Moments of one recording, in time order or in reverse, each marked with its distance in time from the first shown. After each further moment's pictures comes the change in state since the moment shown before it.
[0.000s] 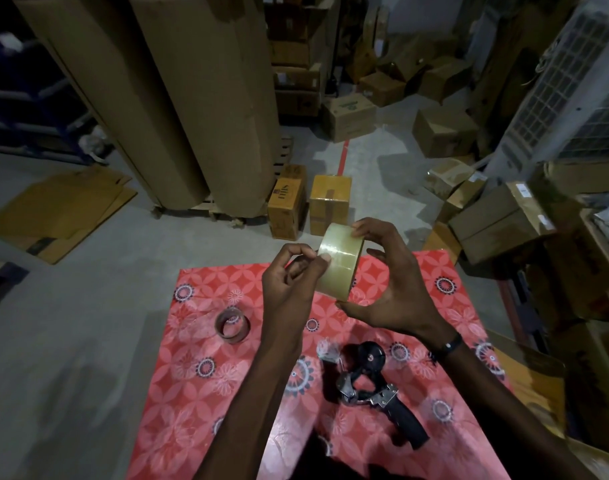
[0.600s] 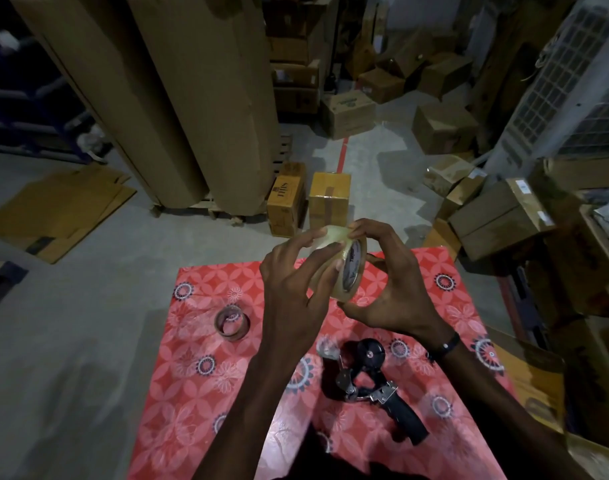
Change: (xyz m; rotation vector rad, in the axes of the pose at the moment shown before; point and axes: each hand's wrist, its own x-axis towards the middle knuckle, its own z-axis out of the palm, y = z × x) left_hand -0.002 -0.012 -0.008 0.831 -0.024 0.678; right_hand -0.003 -0.009 0.001 0.037 0.003 0.013
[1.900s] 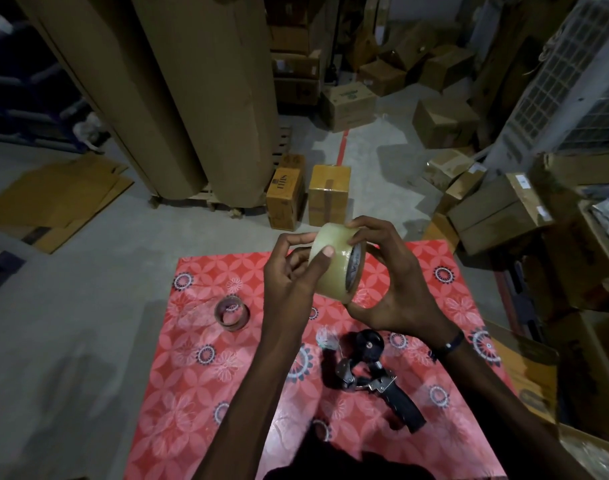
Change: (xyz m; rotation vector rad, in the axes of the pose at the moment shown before) left_hand 0.000 0.016 -0.010 -0.846 0.012 -0.652; right_hand -0.012 0.000 0.002 -0.017 -0.085 -0.080
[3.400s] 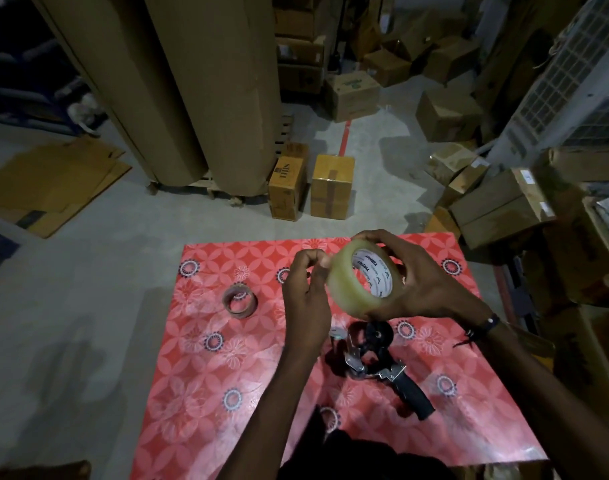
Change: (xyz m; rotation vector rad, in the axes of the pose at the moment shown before) left_hand -0.005 -0.052 -0.028 0.242 0.043 0.147; right_hand -0.001 0.015 -0.003 0.102 -0.293 0.305
